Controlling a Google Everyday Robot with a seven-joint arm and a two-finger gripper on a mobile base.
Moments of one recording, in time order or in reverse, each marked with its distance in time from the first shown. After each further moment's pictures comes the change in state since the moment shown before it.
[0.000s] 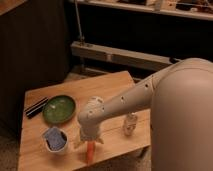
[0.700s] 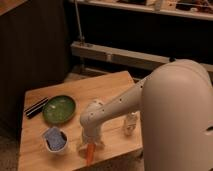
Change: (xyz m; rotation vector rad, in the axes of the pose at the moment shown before) arm 0.005 0.011 0.026 -0.013 -0.017 0.061
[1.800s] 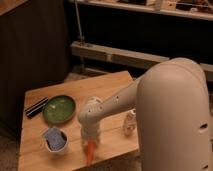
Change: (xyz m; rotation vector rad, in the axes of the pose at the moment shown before) arm 0.013 -0.002 -0.005 -0.033 0.006 -0.007
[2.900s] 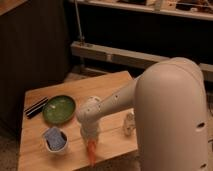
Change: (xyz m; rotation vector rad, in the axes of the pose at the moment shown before) arm 0.002 -0.001 -0.003 -0.006 -0.009 -0.005
